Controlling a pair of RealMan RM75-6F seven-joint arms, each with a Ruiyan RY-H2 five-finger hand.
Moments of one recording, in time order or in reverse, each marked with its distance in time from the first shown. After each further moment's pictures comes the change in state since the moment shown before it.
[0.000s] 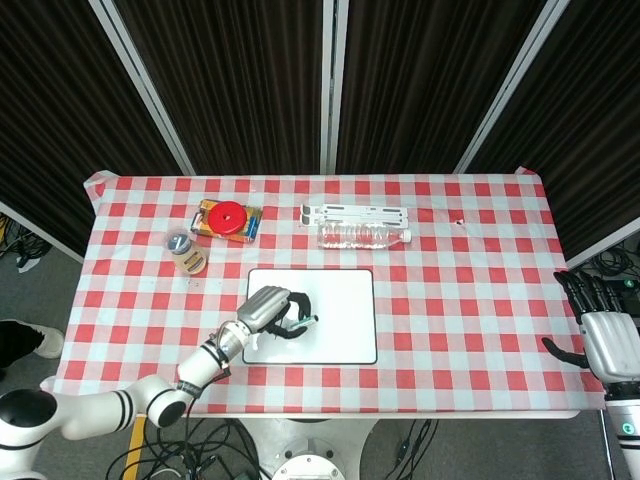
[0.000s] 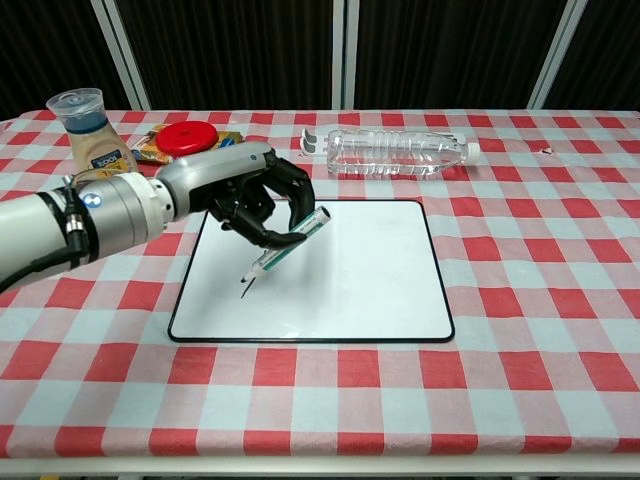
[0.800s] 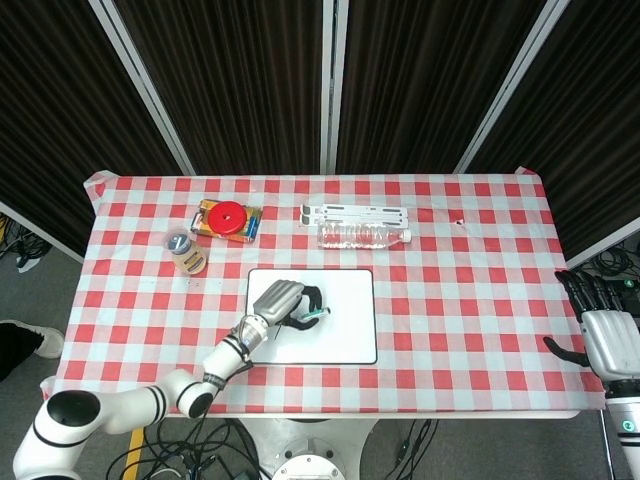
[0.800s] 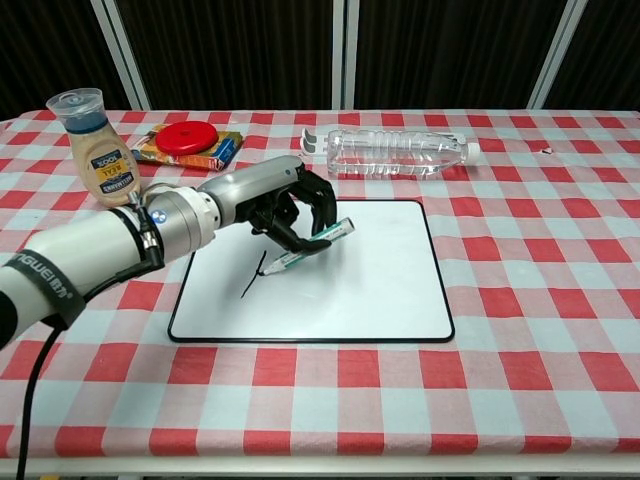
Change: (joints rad) left arm -0.055 -0.173 -0.038 0.216 -0.038 -0.030 0.047; right arm 0.004 0.005 0.000 0.004 0.016 -0.020 -0.002
